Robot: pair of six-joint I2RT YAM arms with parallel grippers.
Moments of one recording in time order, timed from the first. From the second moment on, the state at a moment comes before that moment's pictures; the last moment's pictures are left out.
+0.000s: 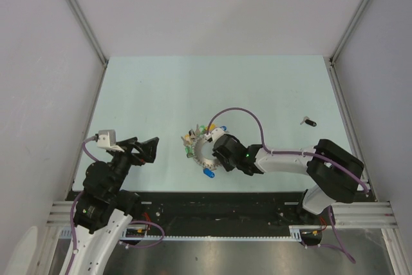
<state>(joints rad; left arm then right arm) -0.35 0.06 0.49 -0.48 -0.07 -0.44 1.04 1.57 0.78 -0.12 0.22 0.21</state>
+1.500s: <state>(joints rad) -0.35 0.52 0.60 -0.13 0.43 -0.18 0.92 1.06 0.73 0.23 -0.06 -0.03</state>
